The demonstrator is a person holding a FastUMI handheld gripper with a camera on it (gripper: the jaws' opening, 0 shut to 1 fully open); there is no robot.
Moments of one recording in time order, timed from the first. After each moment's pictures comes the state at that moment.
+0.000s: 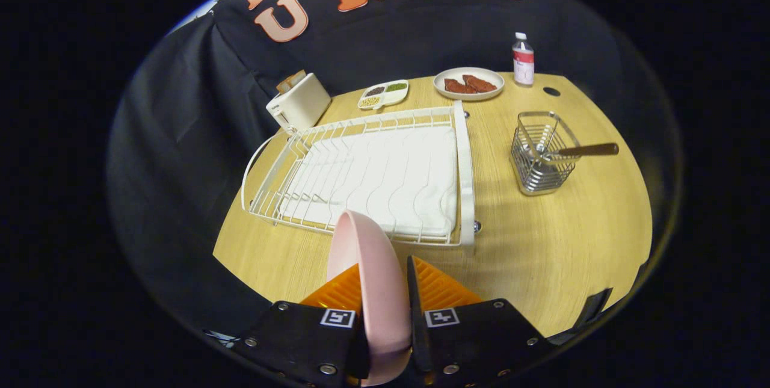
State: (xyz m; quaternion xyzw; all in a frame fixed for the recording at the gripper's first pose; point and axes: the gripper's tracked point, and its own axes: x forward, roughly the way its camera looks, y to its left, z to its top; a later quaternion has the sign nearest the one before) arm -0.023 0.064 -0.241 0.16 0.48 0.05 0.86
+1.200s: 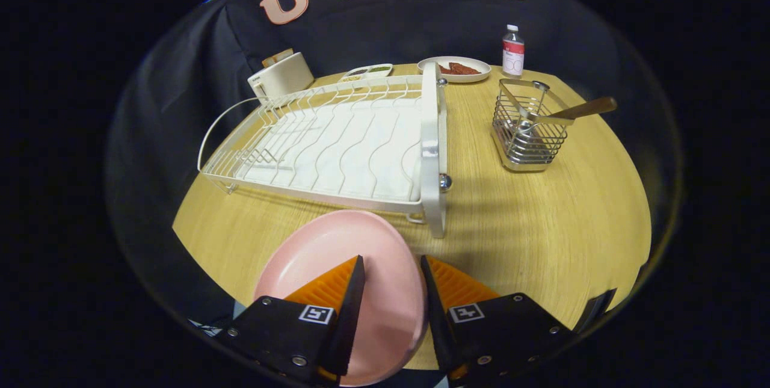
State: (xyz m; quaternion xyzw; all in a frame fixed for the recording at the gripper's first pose) arm -0.039 0.020 -0.318 0.05 0.47 0.01 0.88
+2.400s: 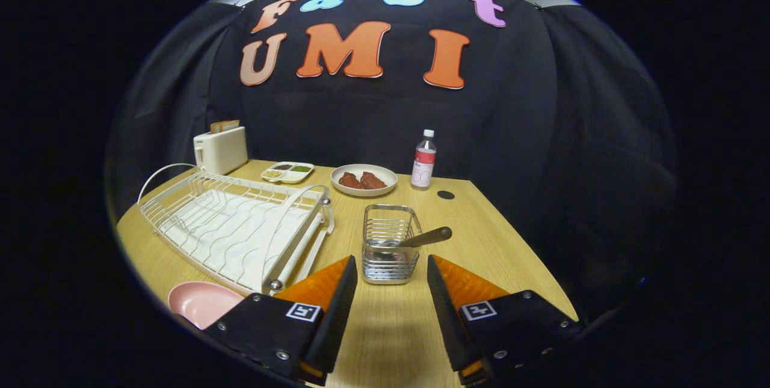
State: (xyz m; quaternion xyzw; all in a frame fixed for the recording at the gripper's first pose) arm 0.035 -0.137 -0.232 -0.03 0.21 -0.13 0.97
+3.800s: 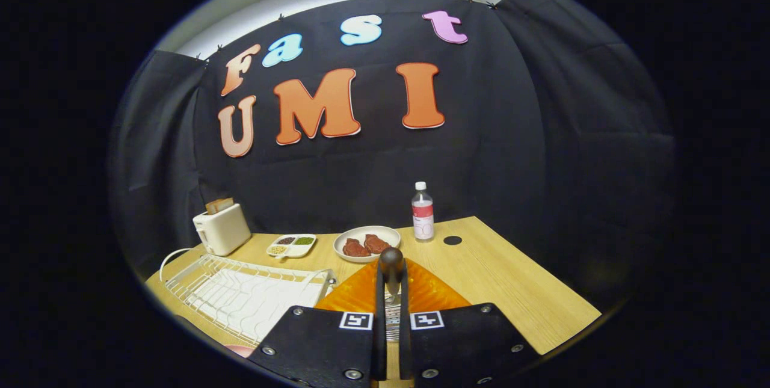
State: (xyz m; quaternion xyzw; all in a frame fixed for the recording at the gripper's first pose) arm 0.077 -0.129 -0.140 0.06 0.10 -0.12 0.99
